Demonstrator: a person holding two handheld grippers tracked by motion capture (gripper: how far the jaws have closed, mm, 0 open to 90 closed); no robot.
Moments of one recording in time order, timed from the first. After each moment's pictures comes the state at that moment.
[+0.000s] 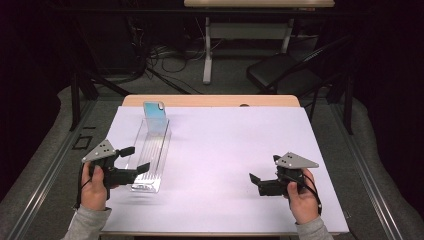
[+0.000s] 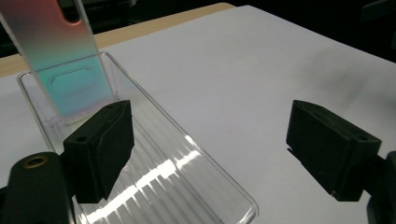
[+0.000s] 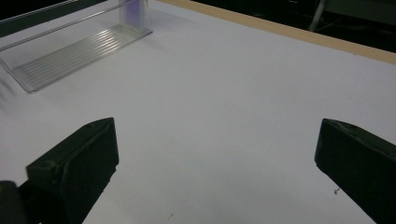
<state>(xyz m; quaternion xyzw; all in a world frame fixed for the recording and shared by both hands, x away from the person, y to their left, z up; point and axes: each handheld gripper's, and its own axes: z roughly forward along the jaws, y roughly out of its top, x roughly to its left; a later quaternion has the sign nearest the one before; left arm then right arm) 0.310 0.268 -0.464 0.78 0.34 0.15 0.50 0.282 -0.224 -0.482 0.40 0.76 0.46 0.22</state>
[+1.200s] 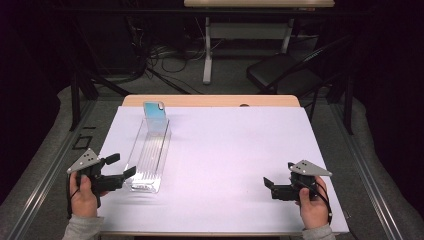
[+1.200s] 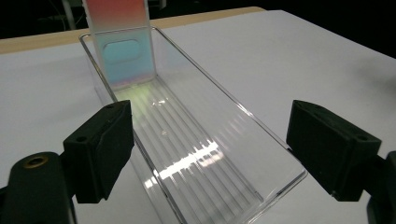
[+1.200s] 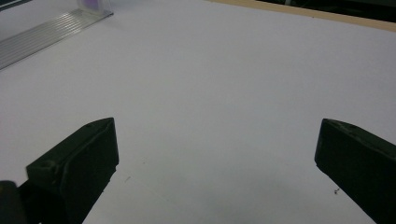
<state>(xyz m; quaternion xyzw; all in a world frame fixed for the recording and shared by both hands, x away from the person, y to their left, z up) 0.300 0.306 -0.493 0.75 0.40 0.17 0.50 0.275 -0.260 -0.510 0.45 0.74 0.44 0.24</state>
